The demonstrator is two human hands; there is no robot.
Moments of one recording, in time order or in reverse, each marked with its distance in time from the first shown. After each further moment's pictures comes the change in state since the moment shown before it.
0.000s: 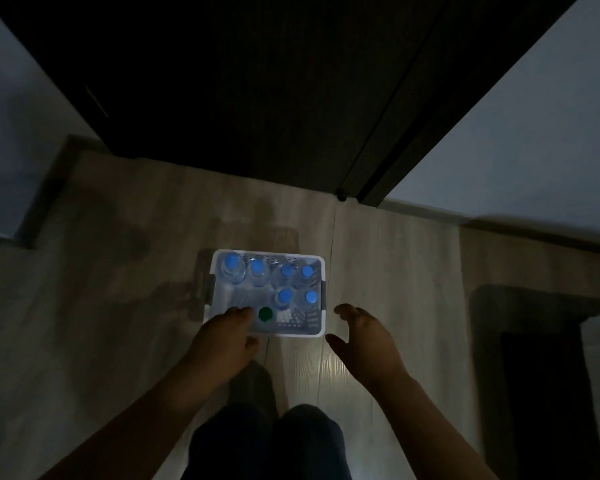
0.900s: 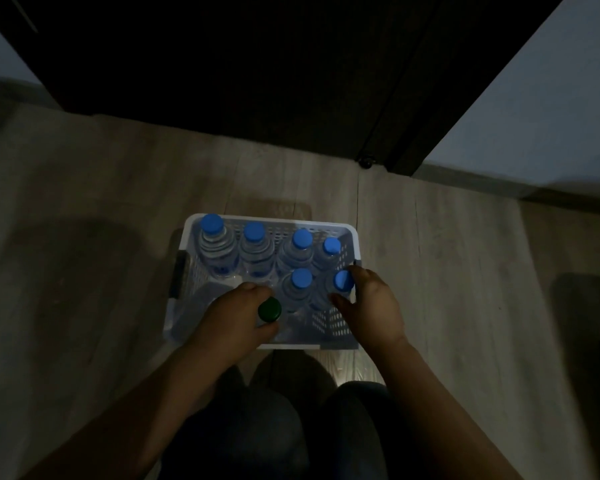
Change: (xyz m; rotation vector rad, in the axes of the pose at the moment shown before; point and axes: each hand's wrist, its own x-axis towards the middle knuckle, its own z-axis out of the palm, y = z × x) left_hand 0.157 -0.091 0.164 -0.179 0.142 0.159; right_hand 0.179 0.100 0.187 0.172 0.316 -0.082
